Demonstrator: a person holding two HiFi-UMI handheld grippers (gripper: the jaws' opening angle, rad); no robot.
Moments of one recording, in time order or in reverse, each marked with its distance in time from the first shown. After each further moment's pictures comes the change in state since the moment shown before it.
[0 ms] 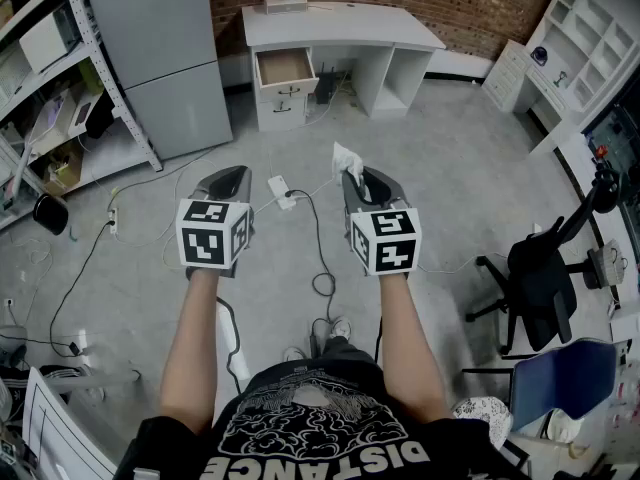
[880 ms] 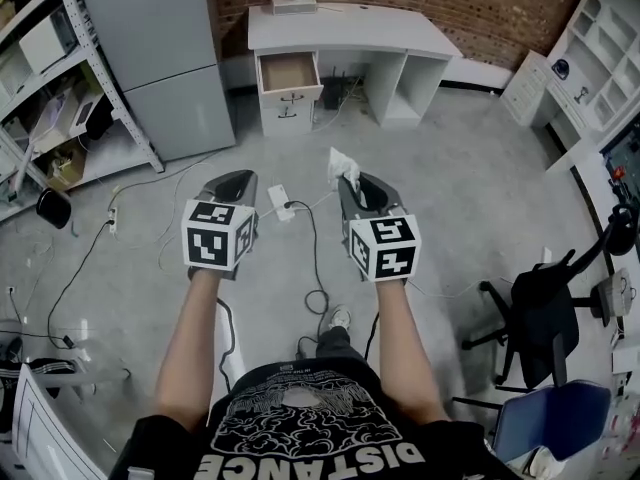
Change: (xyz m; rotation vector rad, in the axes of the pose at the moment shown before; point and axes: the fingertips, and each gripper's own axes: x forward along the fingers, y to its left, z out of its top) left arm 0.102 -0.025 0.011 0.008 0.046 0.040; right arm 0.068 -0.077 -0.013 0.032 -0.022 0.120
